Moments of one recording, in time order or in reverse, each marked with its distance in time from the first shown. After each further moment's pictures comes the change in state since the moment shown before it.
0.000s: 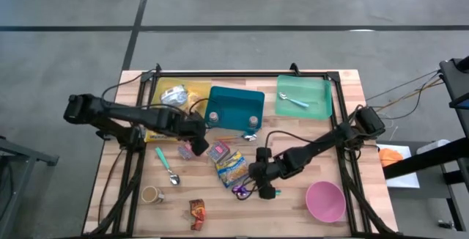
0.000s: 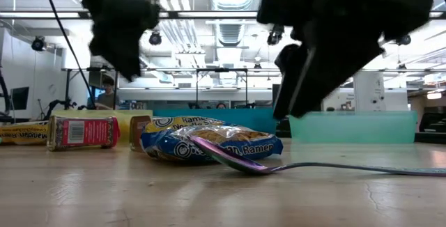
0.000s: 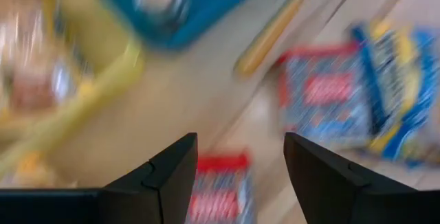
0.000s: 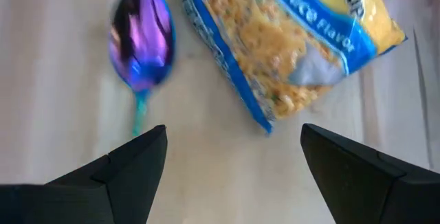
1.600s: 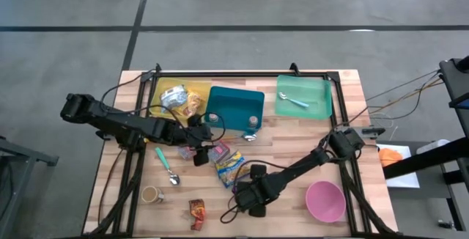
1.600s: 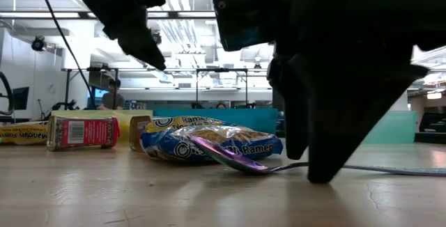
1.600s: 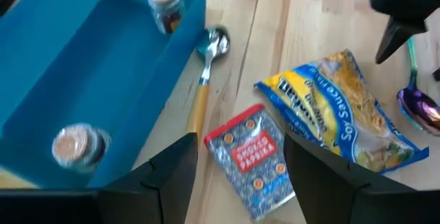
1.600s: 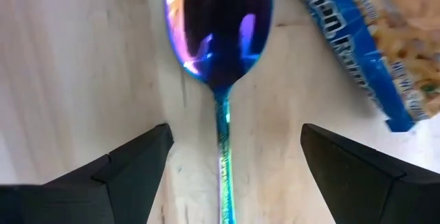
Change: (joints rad) left arm -0.097 -0.047 -0.152 0.449 -0.048 0.443; right arm 0.121 0.420 0.564 -0.551 -0.086 0.205
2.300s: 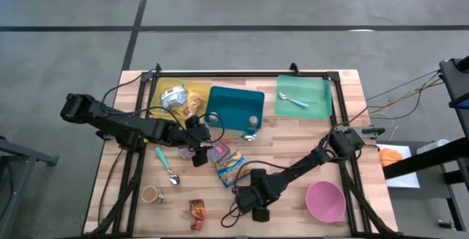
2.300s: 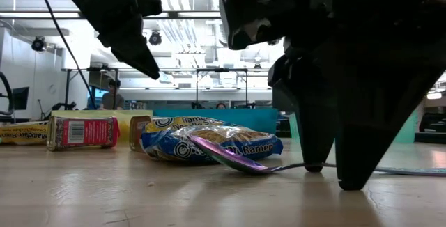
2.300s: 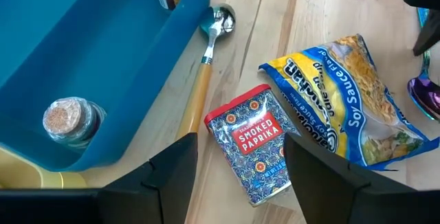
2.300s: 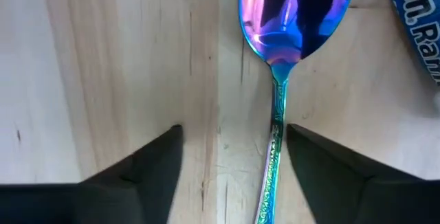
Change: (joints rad) left arm -0.003 -0.002 -0.037 0.002 0.000 -0.051; right arm -0.011 -0.010 -0.007 0.031 -0.071 -0.068
